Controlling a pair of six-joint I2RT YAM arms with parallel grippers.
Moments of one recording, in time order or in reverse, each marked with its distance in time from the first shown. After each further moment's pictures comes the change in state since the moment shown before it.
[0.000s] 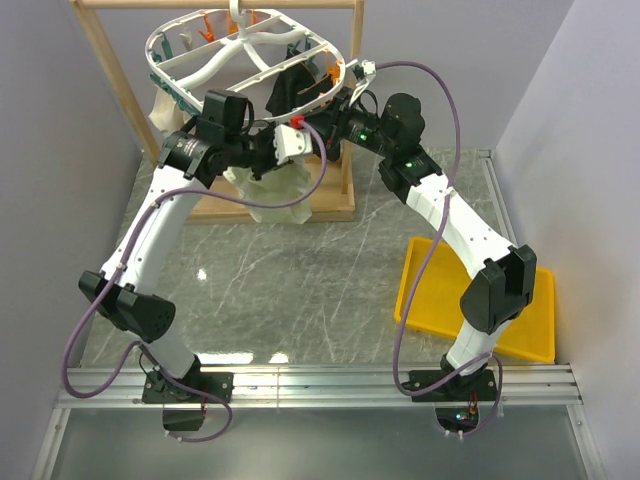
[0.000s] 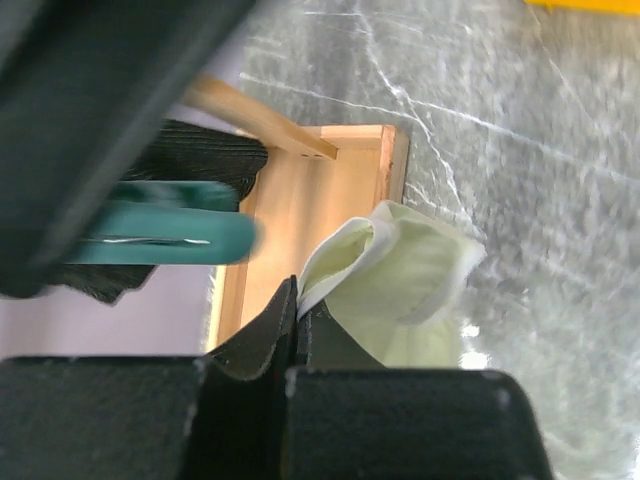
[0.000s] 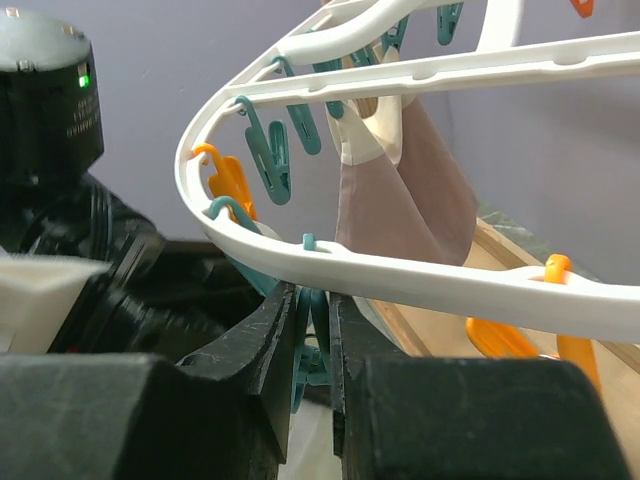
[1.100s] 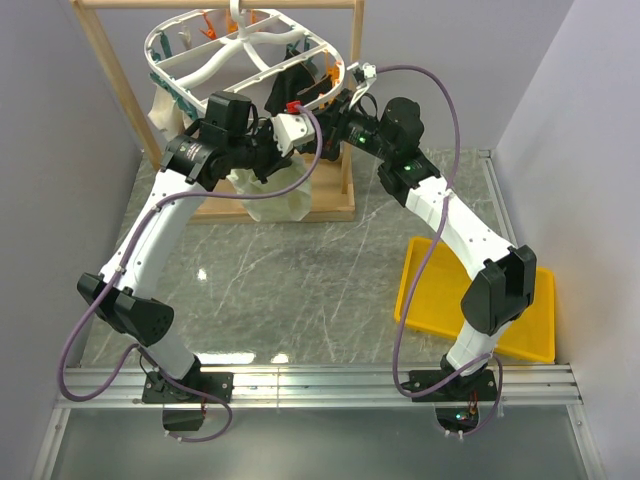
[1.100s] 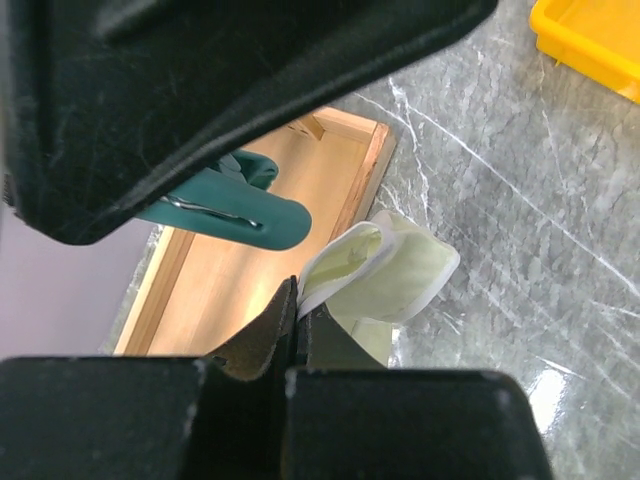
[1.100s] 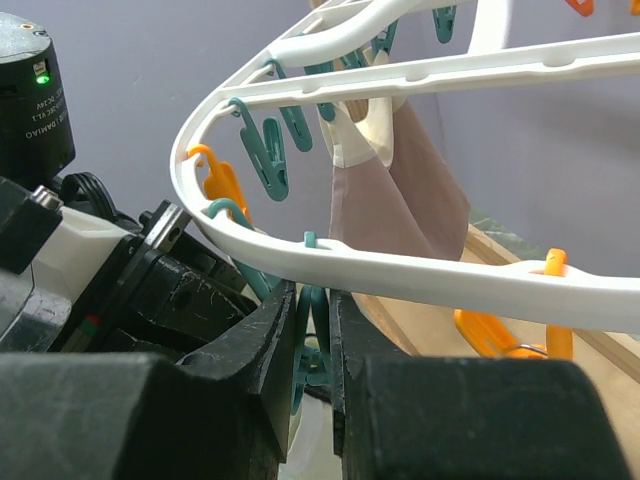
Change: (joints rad) left arm -0.021 0.002 0.008 0.039 -0.148 -0.340; right arm 0.006 -0.009 -0.033 0.035 0.029 -0.003
